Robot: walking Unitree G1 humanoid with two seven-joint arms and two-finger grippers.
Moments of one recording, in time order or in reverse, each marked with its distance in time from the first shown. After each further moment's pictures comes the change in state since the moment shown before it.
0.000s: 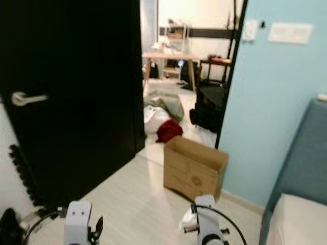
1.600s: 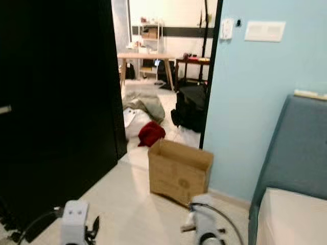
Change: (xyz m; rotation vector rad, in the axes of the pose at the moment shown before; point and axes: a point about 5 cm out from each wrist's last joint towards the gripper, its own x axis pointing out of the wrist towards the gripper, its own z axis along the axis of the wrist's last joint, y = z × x) left arm 0.003 0.002 0.004 0.009 -0.014 -0.003; right arm 0.003 0.010 -0.003 0.008 0.044 0.033
